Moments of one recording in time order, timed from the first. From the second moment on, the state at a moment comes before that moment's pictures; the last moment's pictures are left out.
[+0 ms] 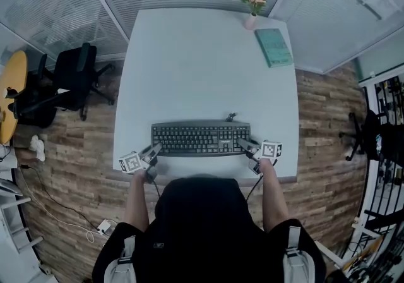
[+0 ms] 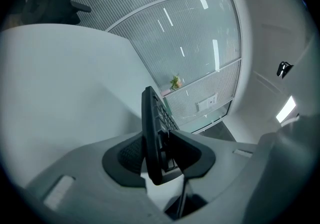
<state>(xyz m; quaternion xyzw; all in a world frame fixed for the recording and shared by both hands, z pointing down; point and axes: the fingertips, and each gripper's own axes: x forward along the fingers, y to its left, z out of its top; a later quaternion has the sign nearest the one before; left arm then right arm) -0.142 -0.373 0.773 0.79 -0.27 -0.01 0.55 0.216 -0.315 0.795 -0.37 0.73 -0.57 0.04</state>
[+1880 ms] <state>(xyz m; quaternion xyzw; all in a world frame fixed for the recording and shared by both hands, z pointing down) -0.158 -0.377 0.832 0.79 -0.42 0.22 0.39 0.231 -0.295 0.840 -0.55 0.68 -0.47 -0.14</state>
